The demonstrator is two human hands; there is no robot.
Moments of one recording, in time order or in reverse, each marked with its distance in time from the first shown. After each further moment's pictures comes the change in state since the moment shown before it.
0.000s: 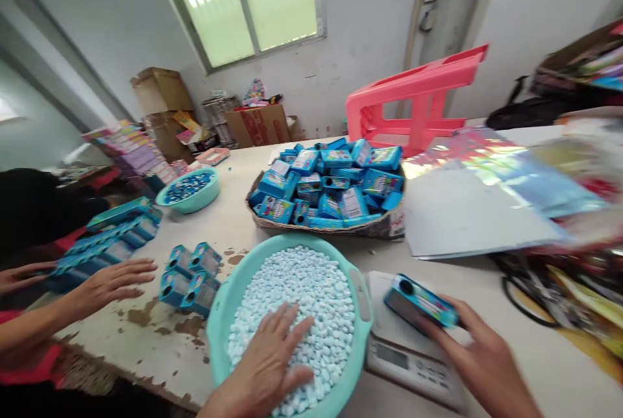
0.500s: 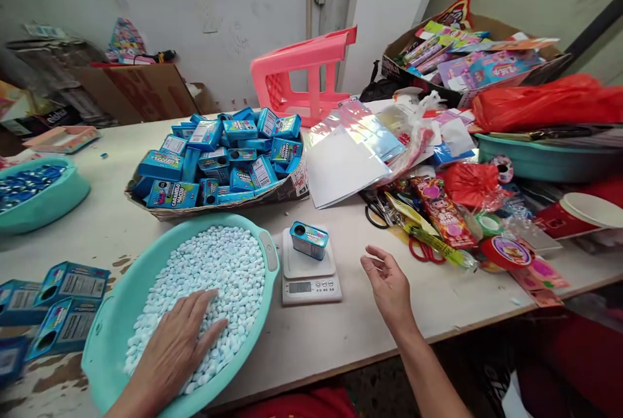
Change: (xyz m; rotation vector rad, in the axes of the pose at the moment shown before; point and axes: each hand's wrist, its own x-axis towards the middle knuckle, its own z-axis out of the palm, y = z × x) left_hand 0.017 -0.014 0.027 0.439 0.236 0.136; right_hand -0.038 0.030 -0.060 0.111 0.164 0.483
